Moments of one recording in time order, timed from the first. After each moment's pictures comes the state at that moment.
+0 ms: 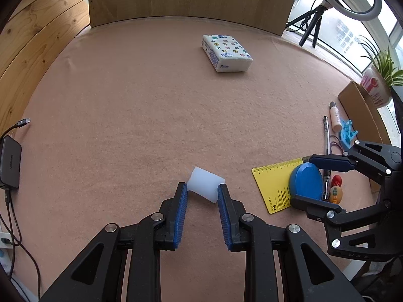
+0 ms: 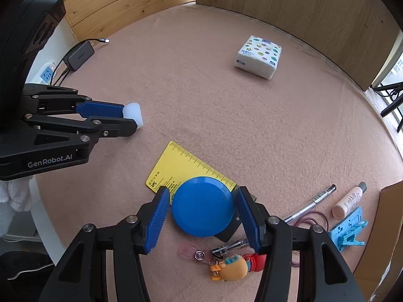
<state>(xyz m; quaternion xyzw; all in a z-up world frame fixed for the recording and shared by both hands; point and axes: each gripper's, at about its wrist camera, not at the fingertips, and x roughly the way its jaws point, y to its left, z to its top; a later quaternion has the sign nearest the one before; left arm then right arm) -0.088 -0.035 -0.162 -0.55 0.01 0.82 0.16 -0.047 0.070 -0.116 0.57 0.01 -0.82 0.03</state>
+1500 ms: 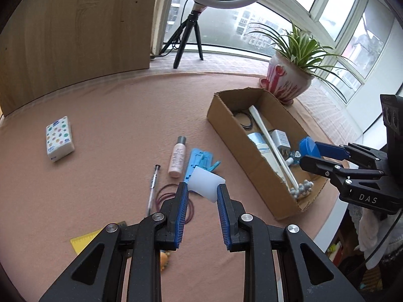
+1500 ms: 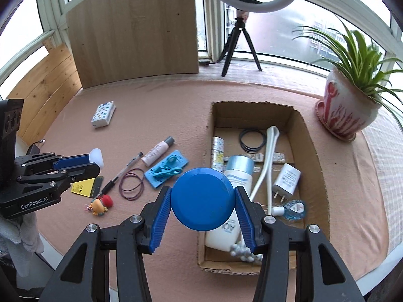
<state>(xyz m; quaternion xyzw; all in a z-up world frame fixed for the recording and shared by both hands) -0.040 0.197 -0.077 -0.47 0.05 0.81 0.35 0.142 0.259 -0.013 0.45 -0.15 -0.86 -0.21</state>
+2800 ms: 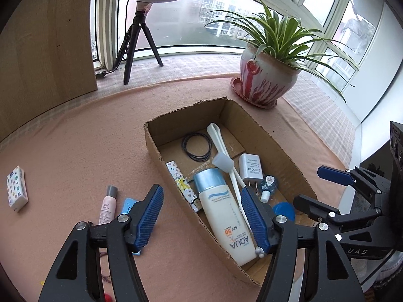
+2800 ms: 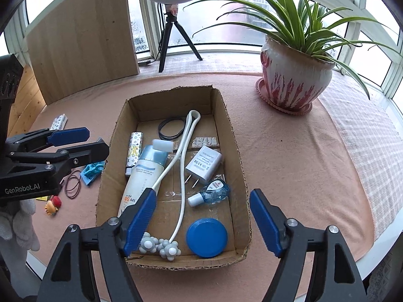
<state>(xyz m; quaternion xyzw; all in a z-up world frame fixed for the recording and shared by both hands) -0.053 0.328 -0.077 -0.46 0.08 0.80 0.37 0.205 0.339 -0.030 0.44 -0.17 -0.83 -0.28</state>
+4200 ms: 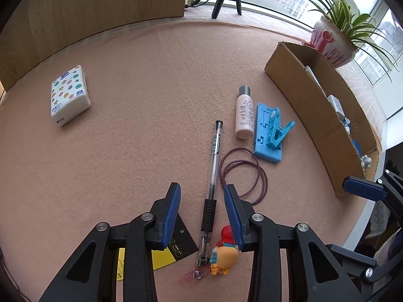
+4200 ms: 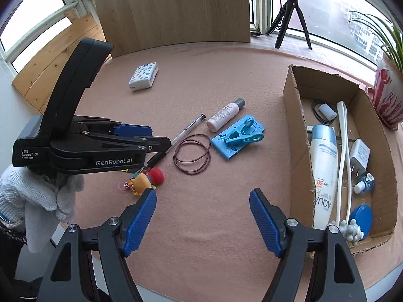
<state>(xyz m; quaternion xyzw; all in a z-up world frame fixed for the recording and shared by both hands) -0.091 0.156 -0.161 -0.56 0.10 0.77 0.29 0.094 0.172 -0.065 0.49 -0.16 -0.85 -0.12</state>
